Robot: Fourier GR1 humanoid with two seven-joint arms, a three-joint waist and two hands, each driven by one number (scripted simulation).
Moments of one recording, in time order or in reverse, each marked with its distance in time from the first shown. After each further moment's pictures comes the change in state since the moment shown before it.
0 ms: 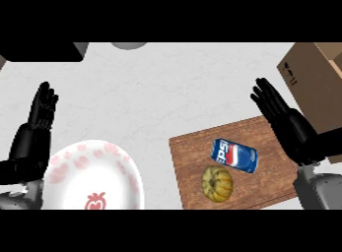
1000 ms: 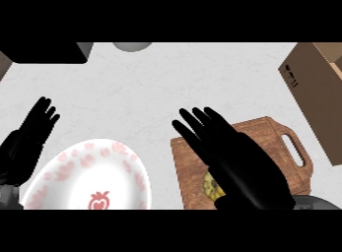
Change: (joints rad) left arm 0.061 0.052 0.106 0.049 0.305 -0.236 0.225; right arm -0.302 -0.207 0.608 -0.429 0.905 0.103 0.510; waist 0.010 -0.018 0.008
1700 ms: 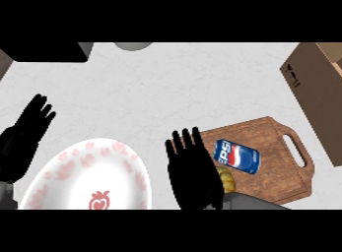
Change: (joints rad) left arm -0.017 0.015 0.030 0.016 0.026 -0.035 0.014; right arm -0.140 0.225 0.234 0.263 0.093 0.504 0.410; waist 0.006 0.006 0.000
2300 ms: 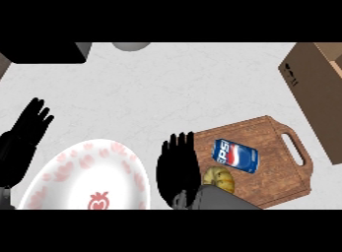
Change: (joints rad) left arm 0.034 -0.006 0.012 -0.019 -0.003 -0.006 -0.008; right arm 0.054 0.212 -0.082 0.213 0.036 0.112 0.102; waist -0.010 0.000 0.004
